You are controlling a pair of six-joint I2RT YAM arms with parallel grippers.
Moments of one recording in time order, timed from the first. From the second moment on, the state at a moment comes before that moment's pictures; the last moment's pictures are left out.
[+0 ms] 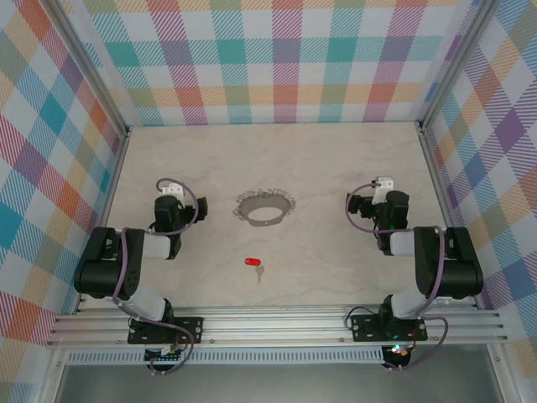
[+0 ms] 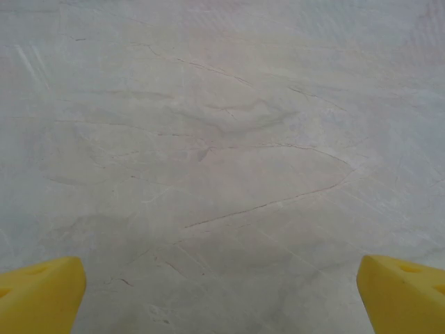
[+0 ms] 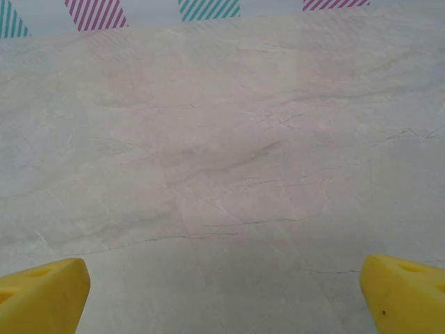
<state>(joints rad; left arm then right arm) -0.06 1.57 0.41 0.70 -0.07 -0.10 -0.01 1.54 0.41 0.73 -0.17 0.04</state>
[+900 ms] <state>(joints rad) -0.05 1.57 0.41 0.70 -0.03 -0.10 -0.01 1.54 0.41 0.73 -0.17 0.04</state>
